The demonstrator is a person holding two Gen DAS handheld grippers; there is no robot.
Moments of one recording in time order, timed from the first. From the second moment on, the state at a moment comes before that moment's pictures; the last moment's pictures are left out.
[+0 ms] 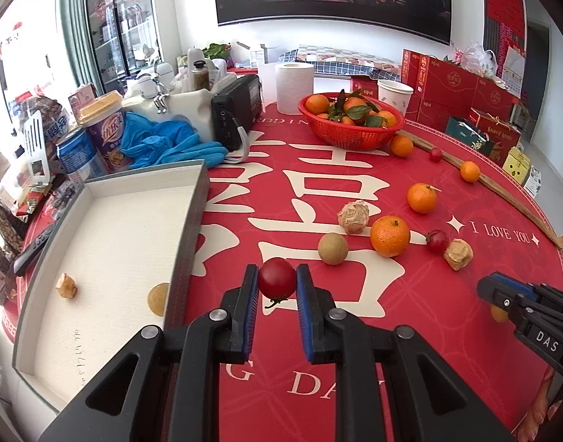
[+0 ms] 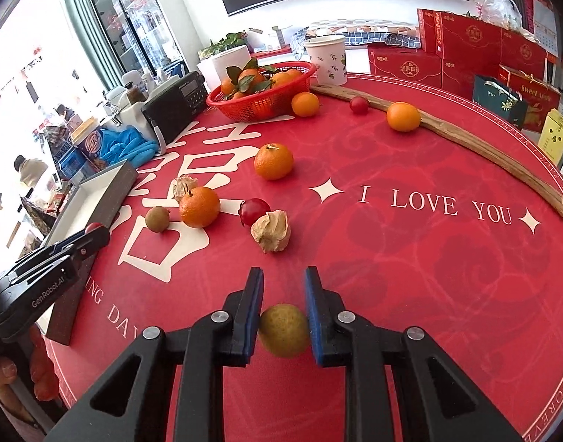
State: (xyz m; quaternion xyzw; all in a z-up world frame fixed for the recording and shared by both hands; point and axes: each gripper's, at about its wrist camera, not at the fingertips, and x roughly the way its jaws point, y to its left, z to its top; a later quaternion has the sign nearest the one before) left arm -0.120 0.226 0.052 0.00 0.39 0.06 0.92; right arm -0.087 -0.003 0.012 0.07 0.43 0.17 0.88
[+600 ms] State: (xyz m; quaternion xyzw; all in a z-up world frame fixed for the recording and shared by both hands) left arm -0.176 0.317 0.068 -0.05 0.36 0.16 0.92; right arm -0.095 0.005 0.021 0.14 0.41 0.27 0.86
